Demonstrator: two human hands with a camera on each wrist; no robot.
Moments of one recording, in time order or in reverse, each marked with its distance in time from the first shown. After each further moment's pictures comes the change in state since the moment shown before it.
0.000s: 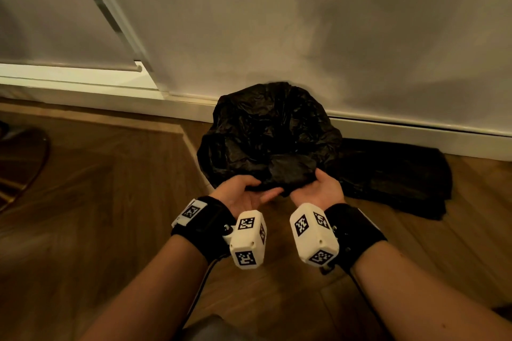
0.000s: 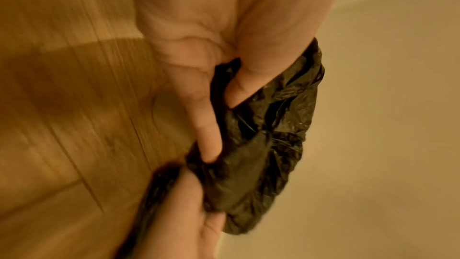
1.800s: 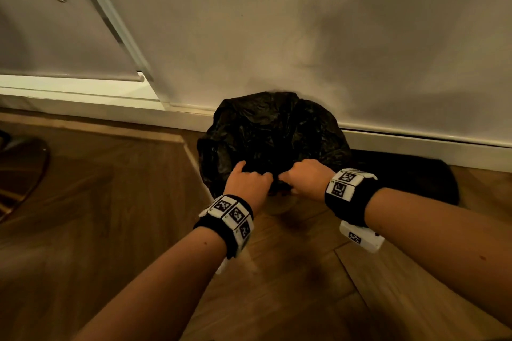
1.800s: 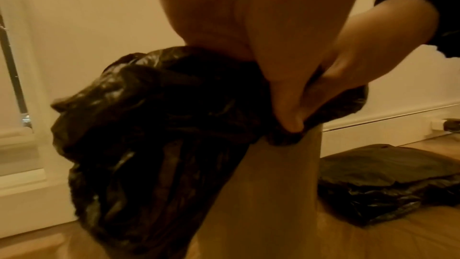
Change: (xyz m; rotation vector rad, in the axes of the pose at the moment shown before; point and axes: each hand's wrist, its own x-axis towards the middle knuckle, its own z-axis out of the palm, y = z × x) left_hand 0.027 0.010 0.019 2.495 0.432 0.878; right_hand 0.031 -0.037 0.042 2.897 0.562 0.750
